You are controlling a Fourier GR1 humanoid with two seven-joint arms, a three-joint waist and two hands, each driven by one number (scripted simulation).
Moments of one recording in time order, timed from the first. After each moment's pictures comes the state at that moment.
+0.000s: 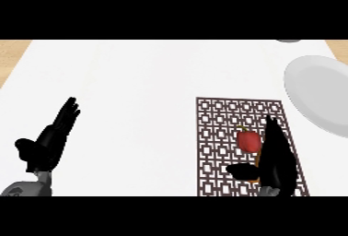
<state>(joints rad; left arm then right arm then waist) -0.06 0.35 -0.05 -1.34 0.18 0.03 -0.13 0.05 -0.02 0.28 -1.78 1.08 -0.11 0.92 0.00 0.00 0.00</state>
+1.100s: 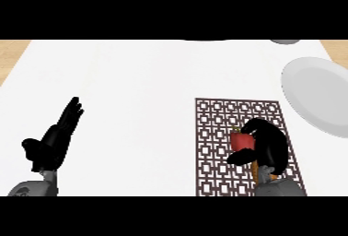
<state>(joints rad) -0.06 0.27 0.01 -1.34 0.08 0.00 -0.12 -0.09 -0.05 0.19 -1.53 1.04 -0.18 0.69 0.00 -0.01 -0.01</state>
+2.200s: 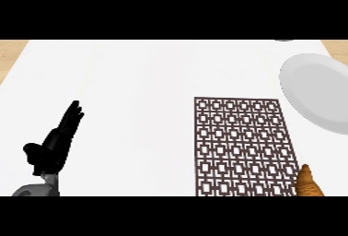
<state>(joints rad) -0.04 0.25 0.02 -1.33 0.07 0.00 -0.15 0.33 -0.75 -0.70 -1.37 0.39 -0.06 -0.12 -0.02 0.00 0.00</state>
